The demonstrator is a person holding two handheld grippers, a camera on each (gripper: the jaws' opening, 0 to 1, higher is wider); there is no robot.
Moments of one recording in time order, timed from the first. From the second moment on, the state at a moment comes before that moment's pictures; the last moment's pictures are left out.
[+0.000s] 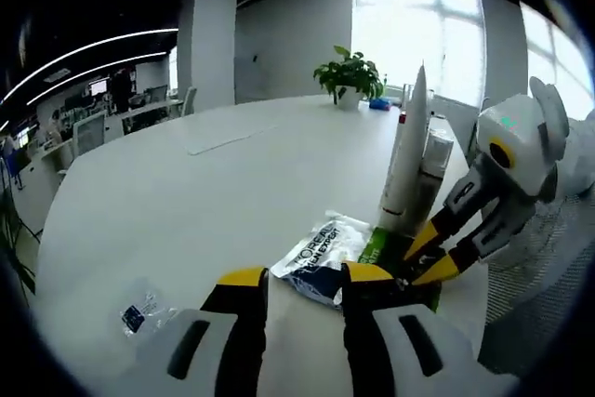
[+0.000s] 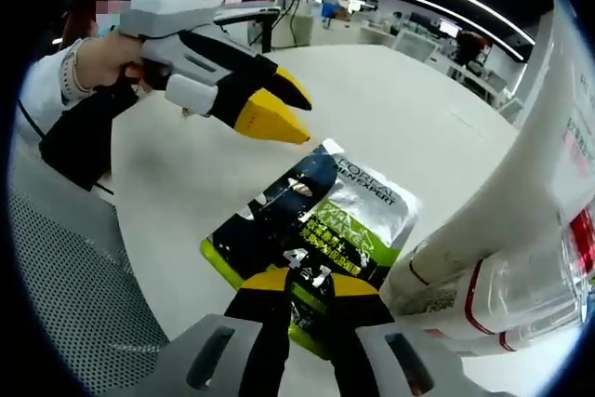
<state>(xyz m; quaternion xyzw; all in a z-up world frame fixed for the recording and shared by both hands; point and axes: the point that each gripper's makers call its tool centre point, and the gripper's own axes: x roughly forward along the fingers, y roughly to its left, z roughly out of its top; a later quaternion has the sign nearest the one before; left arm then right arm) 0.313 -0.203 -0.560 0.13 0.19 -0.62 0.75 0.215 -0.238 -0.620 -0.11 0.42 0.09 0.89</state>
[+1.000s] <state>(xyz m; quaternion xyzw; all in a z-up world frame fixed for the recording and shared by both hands) 0.273 -0.154 -0.523 0.11 0.21 -0.61 0.75 0.219 -0.220 -0.534 -0.11 0.30 0.10 0.94</state>
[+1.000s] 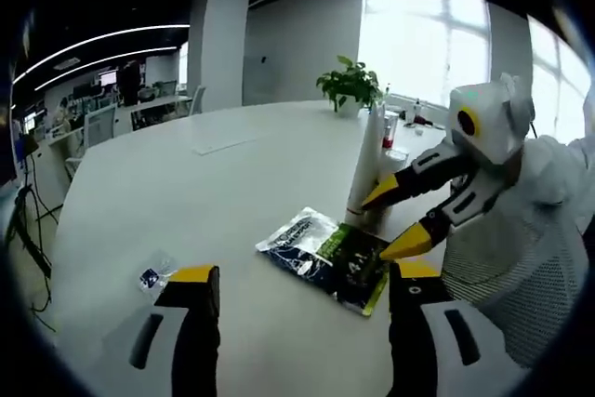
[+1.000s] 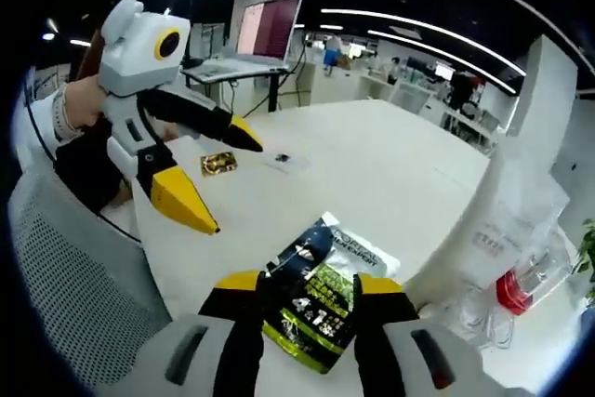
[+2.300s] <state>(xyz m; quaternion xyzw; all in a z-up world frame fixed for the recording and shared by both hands) 0.271 -0.099 -0.512 0.16 0.24 -0.60 0.75 0.152 -0.278 -0.488 -0.06 0.25 0.01 0.97</state>
